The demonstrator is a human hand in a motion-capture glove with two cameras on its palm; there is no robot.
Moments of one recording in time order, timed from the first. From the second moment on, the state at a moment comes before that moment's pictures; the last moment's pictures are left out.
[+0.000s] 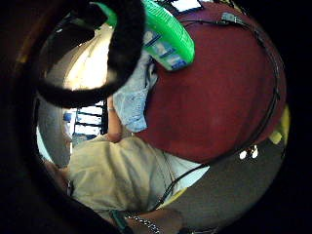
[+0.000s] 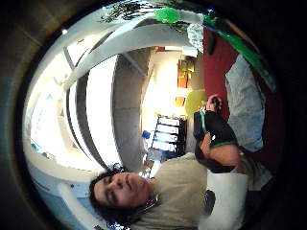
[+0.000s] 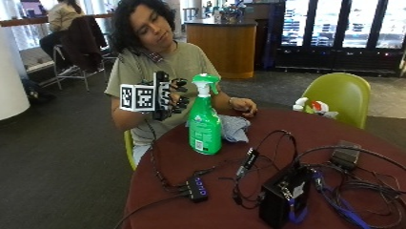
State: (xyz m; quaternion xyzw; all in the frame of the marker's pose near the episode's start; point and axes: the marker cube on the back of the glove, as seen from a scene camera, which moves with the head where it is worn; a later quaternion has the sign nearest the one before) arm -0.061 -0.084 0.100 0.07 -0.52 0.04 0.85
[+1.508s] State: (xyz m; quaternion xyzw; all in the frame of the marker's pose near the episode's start) arm -0.035 -0.008 0.065 0.12 -0.18 0.08 0.97
